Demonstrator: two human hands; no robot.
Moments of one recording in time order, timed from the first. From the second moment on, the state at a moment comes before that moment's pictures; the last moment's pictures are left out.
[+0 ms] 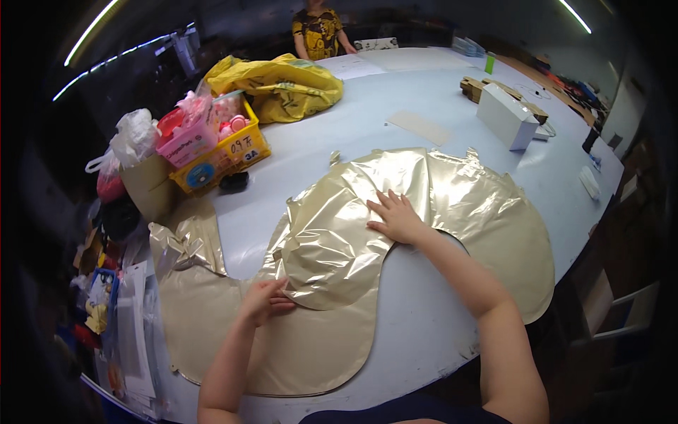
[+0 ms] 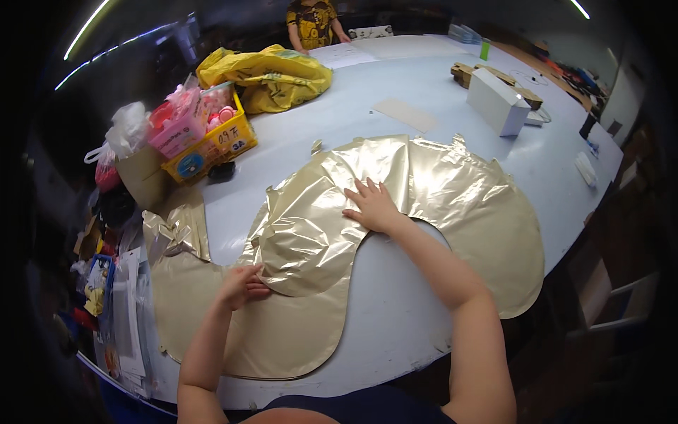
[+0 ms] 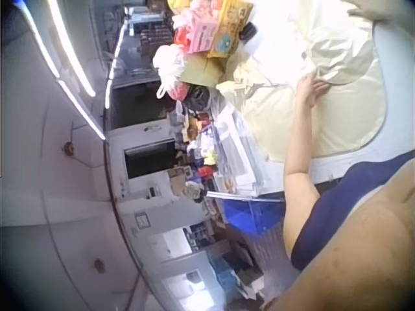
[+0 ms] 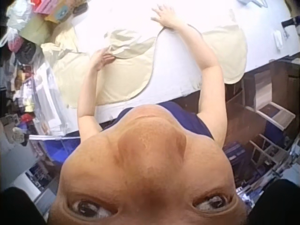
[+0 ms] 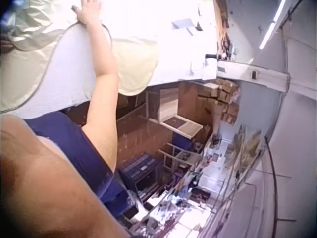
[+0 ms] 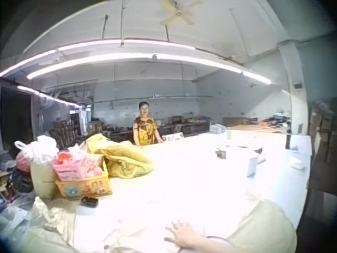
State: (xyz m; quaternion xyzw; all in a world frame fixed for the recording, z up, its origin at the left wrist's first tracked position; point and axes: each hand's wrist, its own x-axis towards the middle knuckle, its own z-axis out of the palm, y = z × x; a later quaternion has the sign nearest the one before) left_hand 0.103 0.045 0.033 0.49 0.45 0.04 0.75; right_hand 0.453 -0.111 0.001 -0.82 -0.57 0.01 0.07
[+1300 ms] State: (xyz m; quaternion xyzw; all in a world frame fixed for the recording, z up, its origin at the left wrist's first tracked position) left_hand 0.122 0.079 0.036 0.76 0.50 0.07 0.41; right_hand 0.478 -0.111 -0.016 -0.83 -0.55 -0.08 0.07
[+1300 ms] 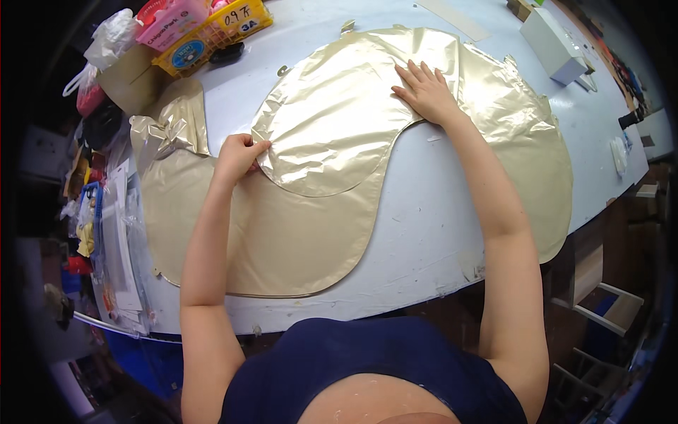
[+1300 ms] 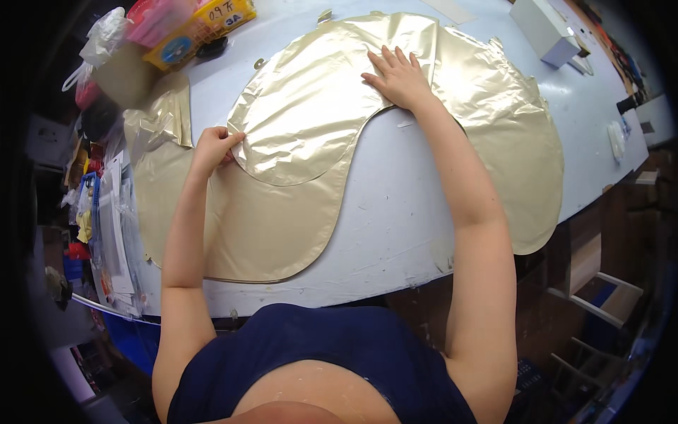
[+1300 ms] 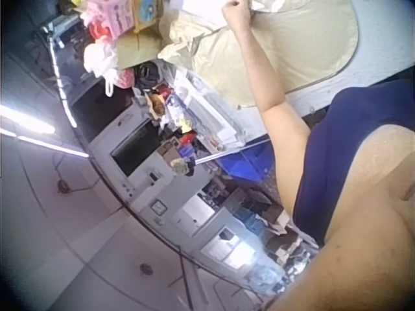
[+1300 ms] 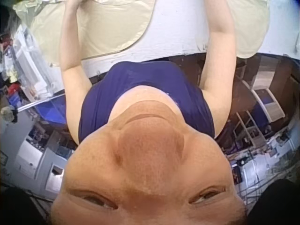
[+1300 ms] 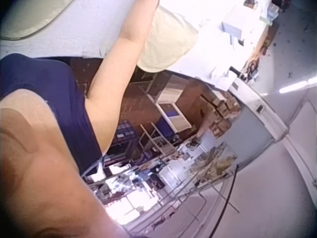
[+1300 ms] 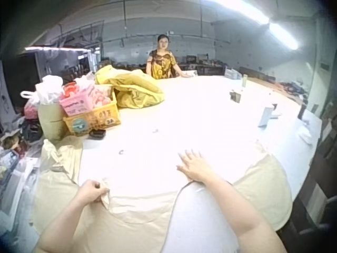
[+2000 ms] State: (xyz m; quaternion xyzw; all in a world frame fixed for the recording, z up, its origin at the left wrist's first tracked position) left_hand 0.176 0.015 0.019 0.96 0.13 0.21 0.14; right_hand 0.476 -0.116 -0.012 -0.84 -0.53 -0.07 0.03
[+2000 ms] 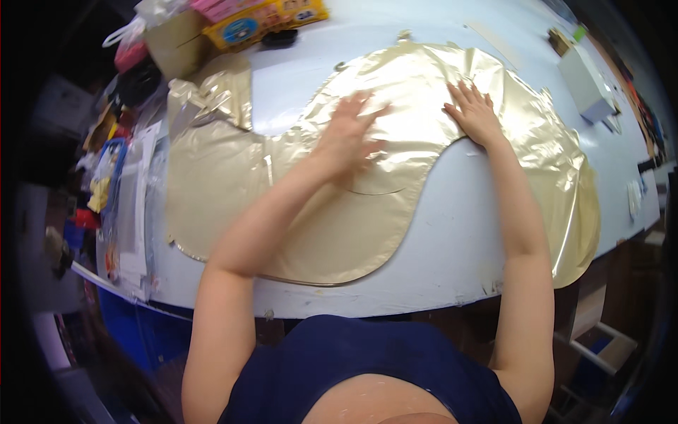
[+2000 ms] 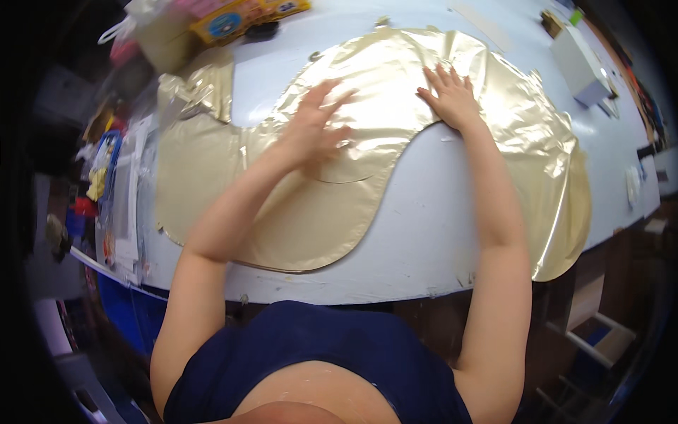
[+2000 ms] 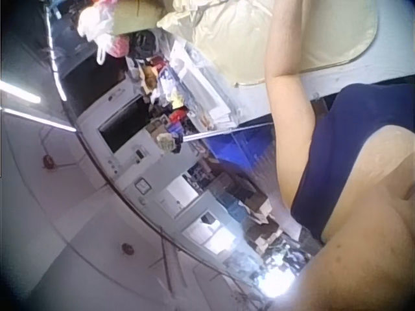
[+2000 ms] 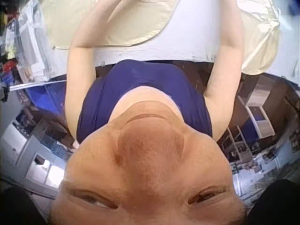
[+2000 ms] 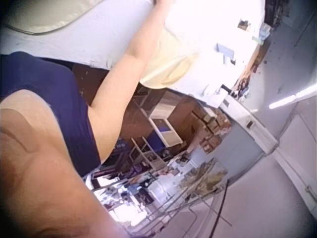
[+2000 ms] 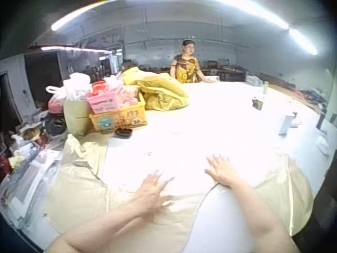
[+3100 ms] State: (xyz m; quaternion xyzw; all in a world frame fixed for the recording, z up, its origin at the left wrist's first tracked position) left_hand 0.197 -0.007 -0.002 0.99 0.06 0.10 0.07; right_hand 0.486 -0.140 -0.014 -0.83 -0.53 -0.14 0.11
